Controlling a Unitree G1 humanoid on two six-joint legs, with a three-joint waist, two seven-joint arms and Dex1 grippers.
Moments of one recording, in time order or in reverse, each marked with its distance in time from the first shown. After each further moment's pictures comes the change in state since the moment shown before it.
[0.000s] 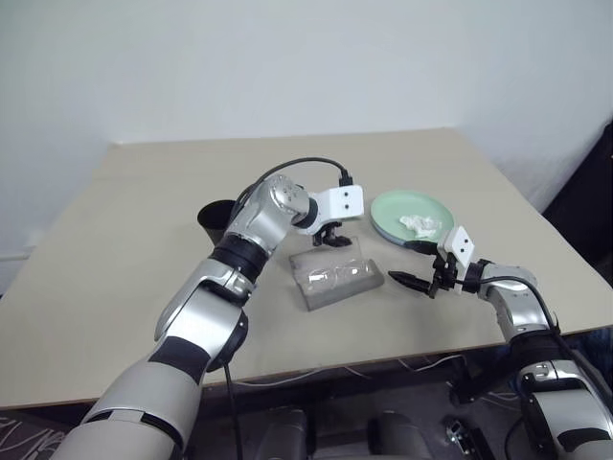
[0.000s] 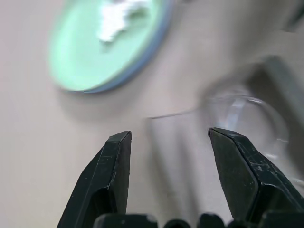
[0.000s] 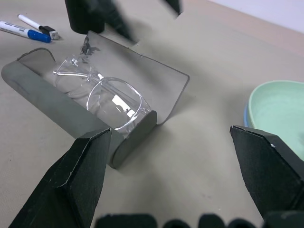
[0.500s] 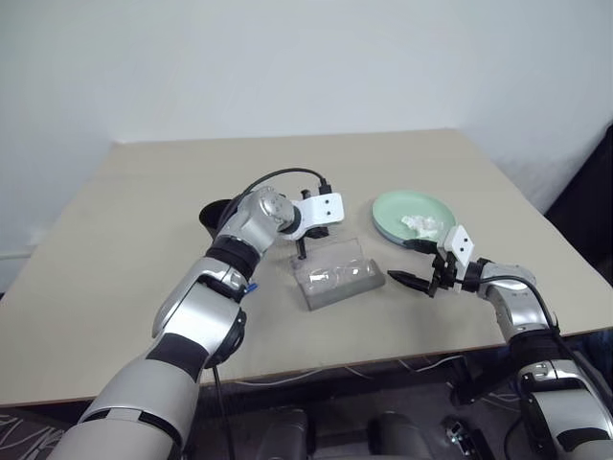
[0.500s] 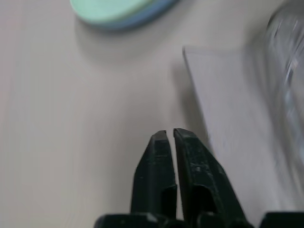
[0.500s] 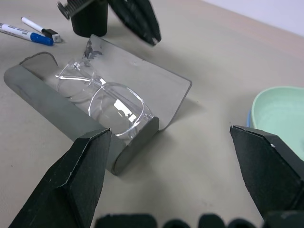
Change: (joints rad) left arm -0.003 0.025 -0.029 0.228 0.077 -0.115 0.124; right arm -0.001 0.003 0.000 -0.020 0.003 0.004 0.001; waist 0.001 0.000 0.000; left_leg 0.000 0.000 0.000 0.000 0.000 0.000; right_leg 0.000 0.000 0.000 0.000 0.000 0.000
